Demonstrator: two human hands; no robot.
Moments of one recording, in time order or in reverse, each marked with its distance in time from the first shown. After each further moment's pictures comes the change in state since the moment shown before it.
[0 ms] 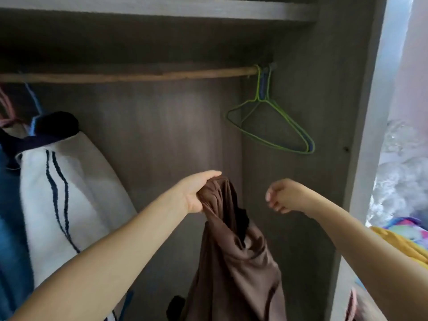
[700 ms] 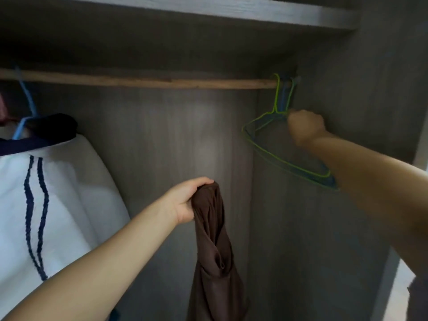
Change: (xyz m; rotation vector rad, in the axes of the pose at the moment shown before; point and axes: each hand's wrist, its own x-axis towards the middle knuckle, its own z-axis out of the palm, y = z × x) left_hand 0.044 0.033 -0.027 -0.096 0.060 0.140; right_hand 0.158 -0.098 -0.122 -1.055 0.796 -0.287
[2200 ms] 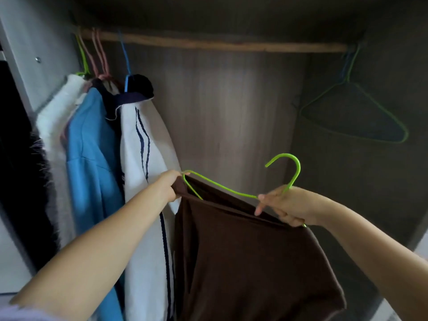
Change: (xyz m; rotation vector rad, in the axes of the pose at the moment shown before) left_hand -0.086 -0.040 -0.187 -0.050 0.518 -0.009; right_hand -0.263 -0.169 -0.066 1.226 -1.119 -0.029
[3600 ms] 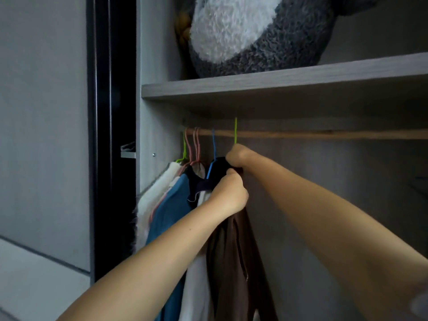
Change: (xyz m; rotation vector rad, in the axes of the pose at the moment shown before) left_hand -0.082 0.164 0.022 1.160 0.423 0.596; right_hand 0.190 -0.339 0.016 -0.335 0.219 -0.552
